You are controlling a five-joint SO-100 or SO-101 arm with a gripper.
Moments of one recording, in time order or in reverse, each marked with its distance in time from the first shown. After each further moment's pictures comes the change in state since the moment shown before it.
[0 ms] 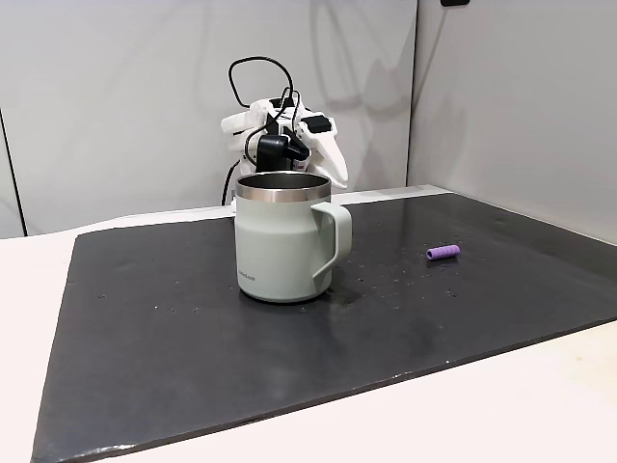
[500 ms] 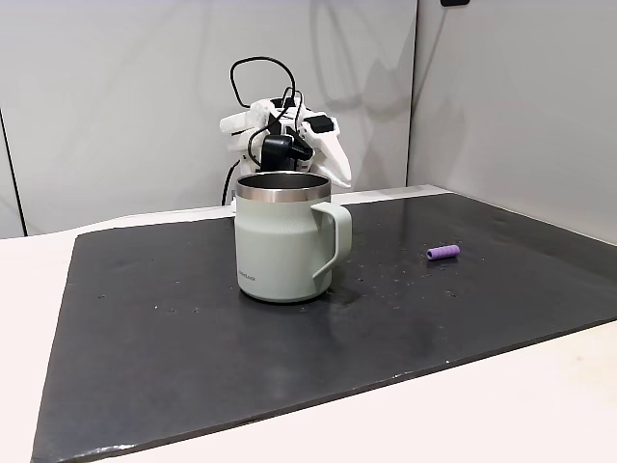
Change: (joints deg) arm -1.7 0.0 0.0 0.3 0.2
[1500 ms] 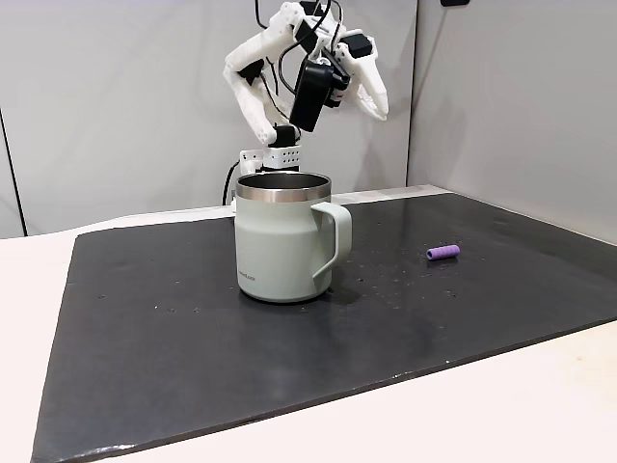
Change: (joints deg) arm -11.2 -58.5 -70.6 25.8 11.8
